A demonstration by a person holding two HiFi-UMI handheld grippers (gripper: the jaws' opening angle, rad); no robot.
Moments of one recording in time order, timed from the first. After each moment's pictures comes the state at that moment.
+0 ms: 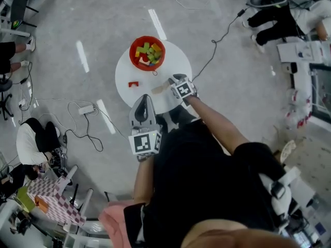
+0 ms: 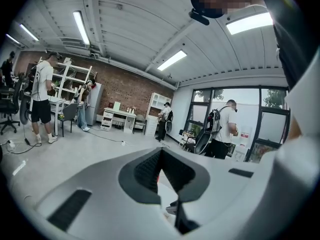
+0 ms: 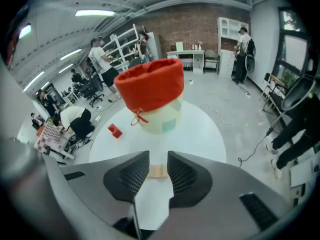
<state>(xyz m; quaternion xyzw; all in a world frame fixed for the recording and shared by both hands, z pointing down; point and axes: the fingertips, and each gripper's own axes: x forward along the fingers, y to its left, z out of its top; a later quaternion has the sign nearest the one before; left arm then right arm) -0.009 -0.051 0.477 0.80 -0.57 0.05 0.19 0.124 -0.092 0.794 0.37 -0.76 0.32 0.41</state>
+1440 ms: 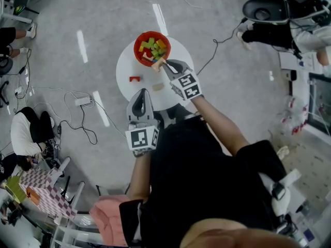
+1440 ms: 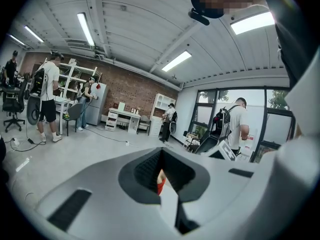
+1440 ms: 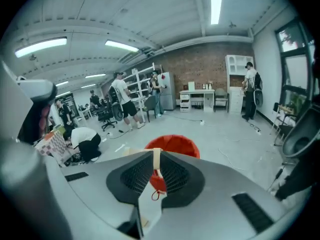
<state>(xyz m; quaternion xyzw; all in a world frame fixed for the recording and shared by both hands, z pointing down) -0.030 -0.062 0.480 0.78 -0.59 0.04 0.19 0.061 -0.159 0.620 0.38 -0.87 0.20 0.26</state>
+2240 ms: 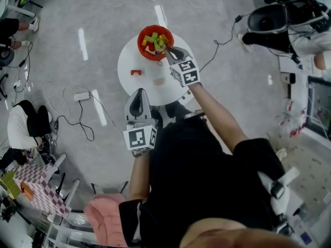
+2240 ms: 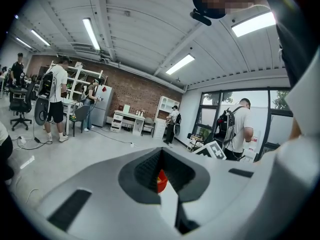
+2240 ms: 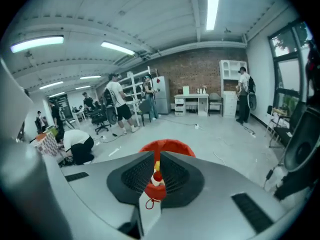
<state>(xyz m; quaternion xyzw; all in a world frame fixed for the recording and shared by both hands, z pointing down) -0.052 -0.022 0.479 0.77 -0.61 0.03 0.19 0.064 -0.190 0.631 0.42 -0.85 0.17 0.26</state>
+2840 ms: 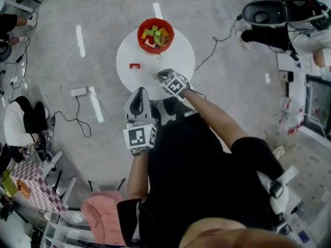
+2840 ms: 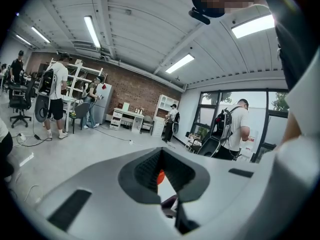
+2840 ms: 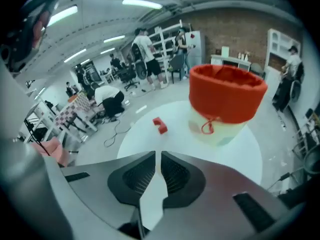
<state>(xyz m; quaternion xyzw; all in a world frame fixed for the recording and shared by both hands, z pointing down) -0.051 0.005 0.491 0.77 -0.60 0.03 0.20 0.031 -0.030 0.785 0.21 -0.84 0.21 0.46</state>
